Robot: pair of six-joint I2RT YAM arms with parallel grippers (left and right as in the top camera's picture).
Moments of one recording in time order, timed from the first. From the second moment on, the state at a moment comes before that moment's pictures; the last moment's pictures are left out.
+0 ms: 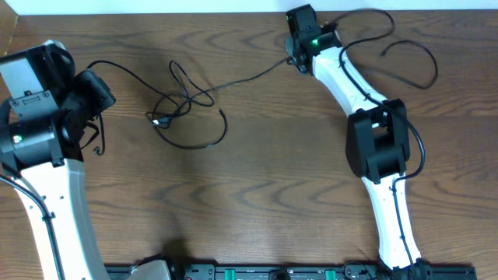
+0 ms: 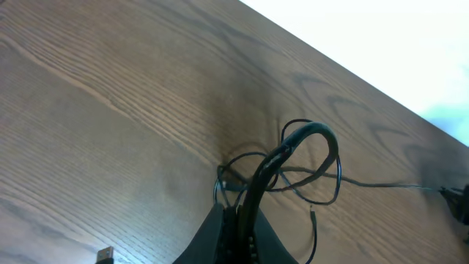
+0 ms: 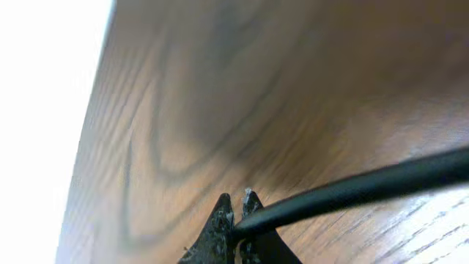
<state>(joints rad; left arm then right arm) 0.30 1.31 1.53 -0.99 0.08 -0.30 0.36 2.51 2.17 -0.61 0.19 1.36</state>
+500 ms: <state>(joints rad) 0.30 1.31 1.53 -1.00 0.05 -0.30 -0.22 1.78 2.21 -0.86 0.14 0.42</state>
